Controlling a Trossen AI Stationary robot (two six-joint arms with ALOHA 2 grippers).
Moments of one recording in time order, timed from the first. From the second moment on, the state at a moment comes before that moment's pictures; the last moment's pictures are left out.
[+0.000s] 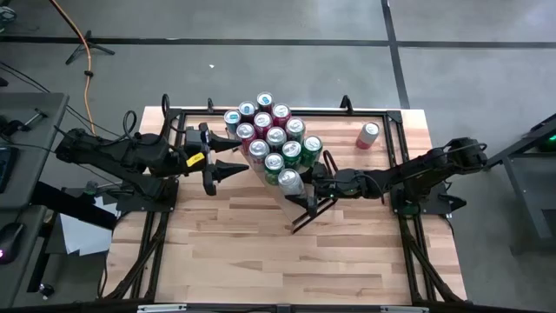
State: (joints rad) left arm -0.28 0.99 1.11 -0.12 -0.52 -0.20; right arm 0.16 1.44 0.68 0.59 0.24 0.44
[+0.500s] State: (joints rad) left arm -0.29 1.32 1.11 -0.22 -0.51 -0.43; right arm 0.16 1.44 0.68 0.57 0.23 0.42
